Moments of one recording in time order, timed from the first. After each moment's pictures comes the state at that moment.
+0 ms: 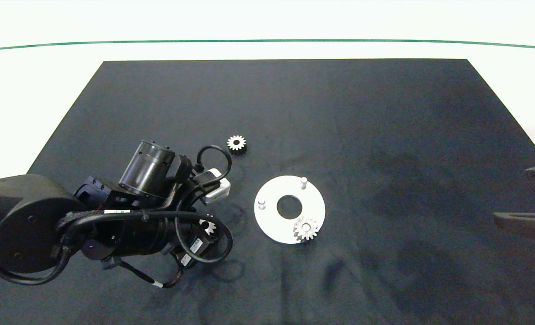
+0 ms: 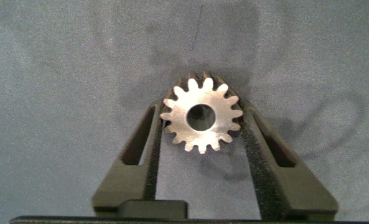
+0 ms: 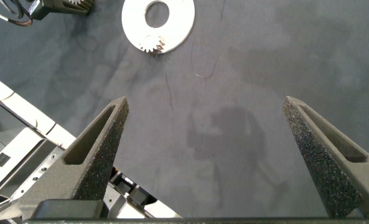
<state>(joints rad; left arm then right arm) -0.57 1.64 -0.96 0.11 0.14 0.37 0.66 1.12 -1.29 0.67 -0.10 -0.01</state>
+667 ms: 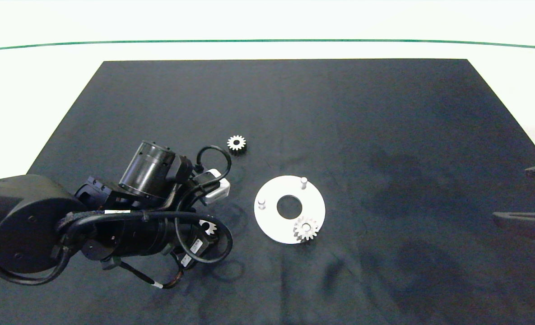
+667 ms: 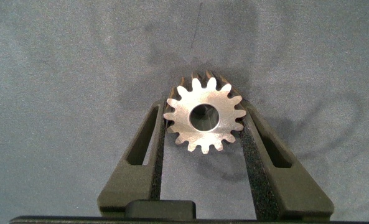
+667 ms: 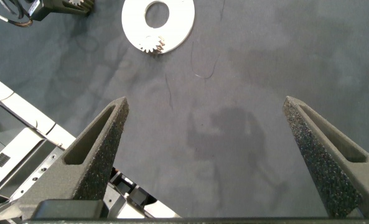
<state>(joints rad) -0.57 1.64 -0.96 0.11 0.14 0.36 0.66 1.12 -1.29 0.67 -0.10 -0.01</state>
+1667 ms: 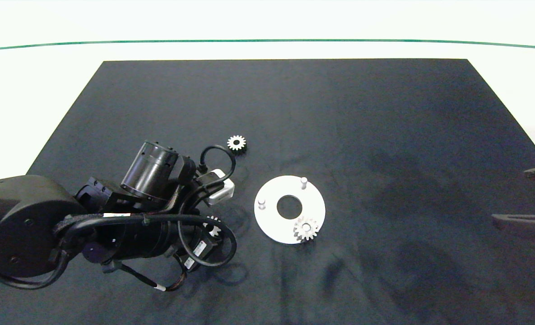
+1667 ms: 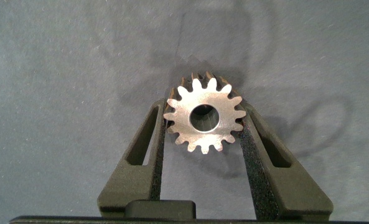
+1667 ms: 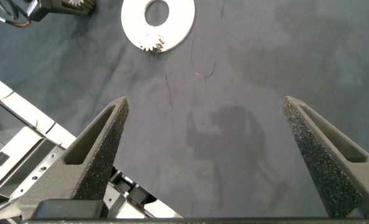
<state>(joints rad) -0.60 1.63 -0.96 0.11 0.14 0.35 0.66 1.12 -1.28 0.67 -0.10 -0.01</state>
